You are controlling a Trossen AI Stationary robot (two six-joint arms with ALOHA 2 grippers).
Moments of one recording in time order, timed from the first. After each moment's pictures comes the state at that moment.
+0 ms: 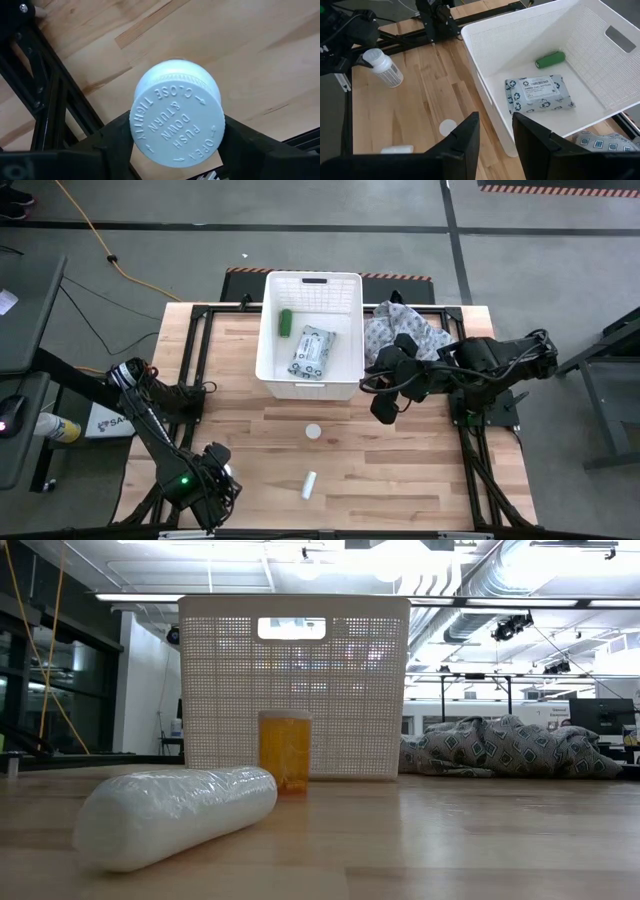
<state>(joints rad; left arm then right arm) -0.97 1.67 1.36 -1.34 -0.06 -2.00 0.32 1.49 1.85 -1.14 0.51 0.55</state>
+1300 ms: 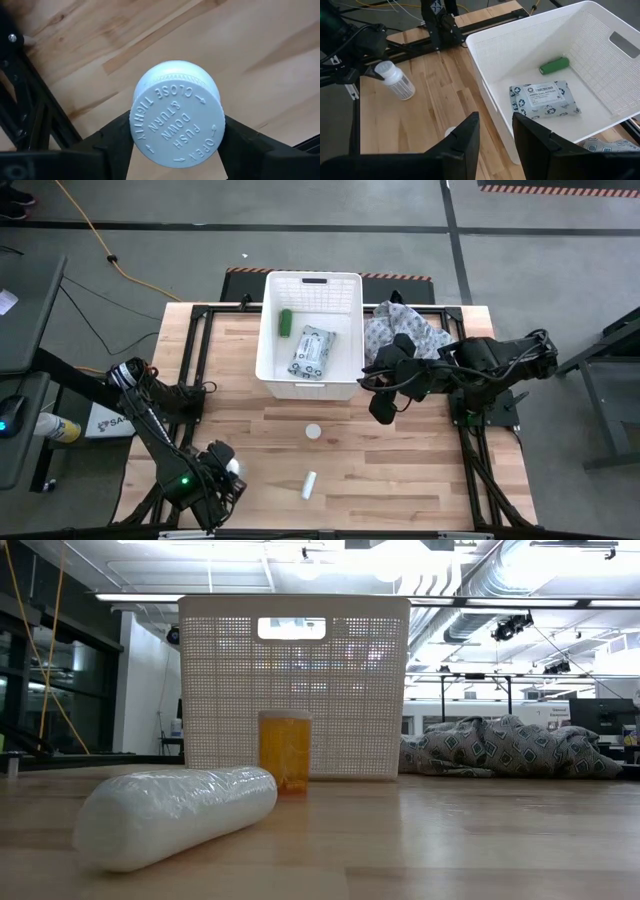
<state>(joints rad) -0.97 1.67 1.36 -1.33 -0.20 -2.00 0.32 1.49 1.85 -1.09 0.51 0.54</state>
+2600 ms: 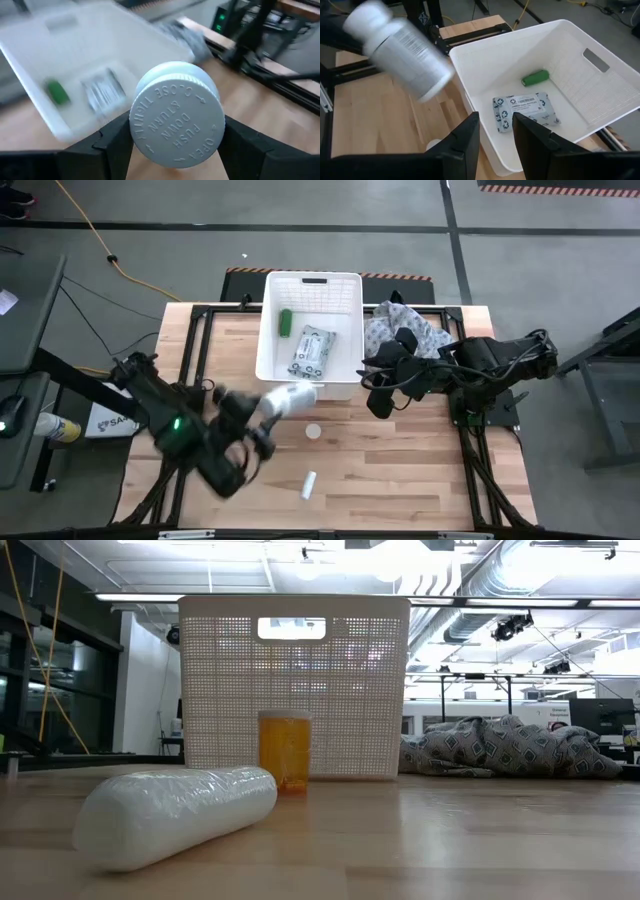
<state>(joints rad) -0.72 1.65 1.89 -1.57 -1.08 -1.43 0.32 1.49 1.85 -1.08 0.61 0.50</state>
